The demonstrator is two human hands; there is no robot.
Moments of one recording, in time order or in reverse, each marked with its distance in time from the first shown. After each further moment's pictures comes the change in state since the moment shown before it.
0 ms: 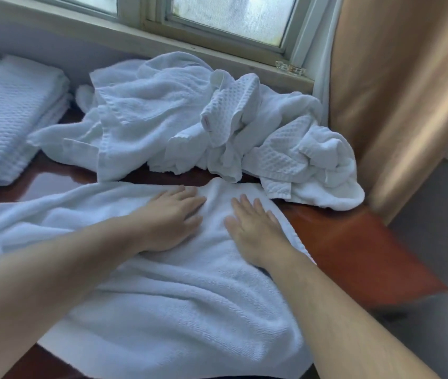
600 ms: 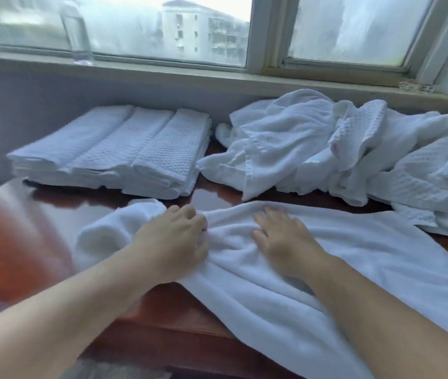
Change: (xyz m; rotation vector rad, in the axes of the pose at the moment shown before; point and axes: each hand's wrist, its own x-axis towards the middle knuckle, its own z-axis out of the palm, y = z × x) left_hand -0.190 -0.095 -0.060 0.335 0.181 -0.346; right_hand 0.010 -0.166 0.037 -0.115 -0.082 -0.334
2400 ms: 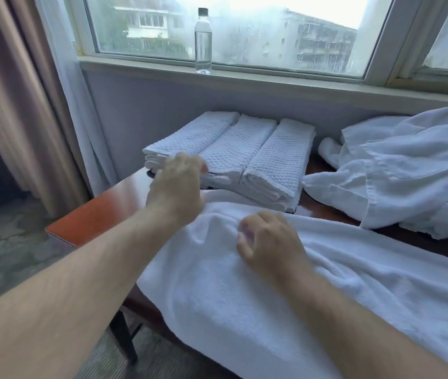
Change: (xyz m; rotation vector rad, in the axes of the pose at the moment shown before) left_hand -0.026 -0.164 -0.043 -0.136 0.419 -0.468; right_hand 0.038 -0.201 0.026 0.137 0.433 -0.426
